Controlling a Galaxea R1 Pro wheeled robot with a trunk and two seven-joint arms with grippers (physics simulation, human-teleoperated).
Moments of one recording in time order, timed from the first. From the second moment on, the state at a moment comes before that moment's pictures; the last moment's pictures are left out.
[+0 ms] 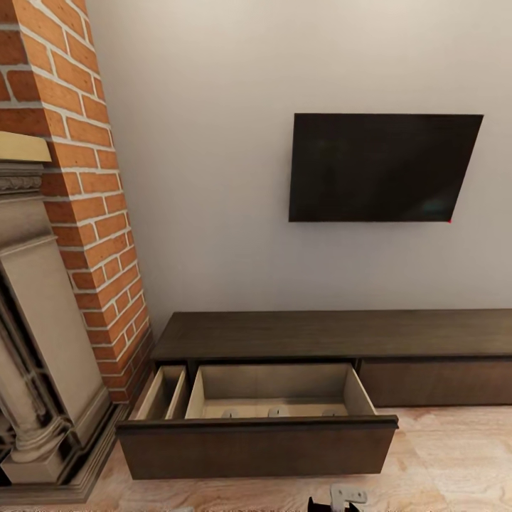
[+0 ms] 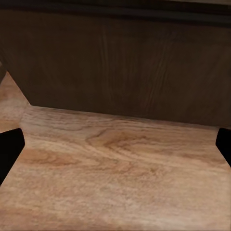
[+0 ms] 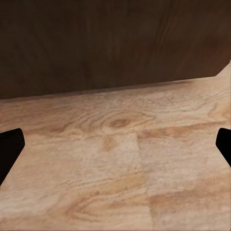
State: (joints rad) left arm -0.04 -0.06 -0.20 -0.66 0.16 -0.29 0.27; right arm -0.36 0.09 0.40 -0.20 -0.40 -0.24 -0.27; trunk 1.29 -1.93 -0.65
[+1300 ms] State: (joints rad) left arm -0.10 -0.06 -0.21 -0.76 0.16 -0.31 0.29; right arm -0.36 0.09 0.39 -0.33 -0.29 -0.46 -0.36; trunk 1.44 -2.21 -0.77
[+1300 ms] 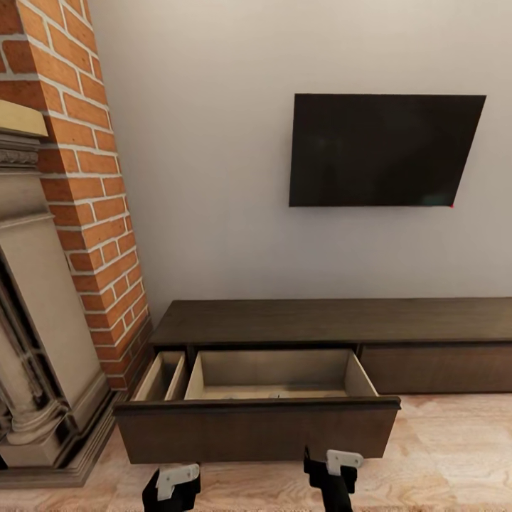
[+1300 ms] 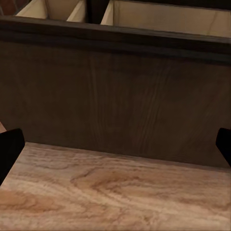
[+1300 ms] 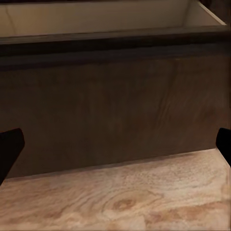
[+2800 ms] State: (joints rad) left arm -0.08 -0.06 -0.21 -0.83 0.03 -0.59 0.29; right arm -0.33 0.08 0.39 -0.34 -0.29 -0.62 -0.36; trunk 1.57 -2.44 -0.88
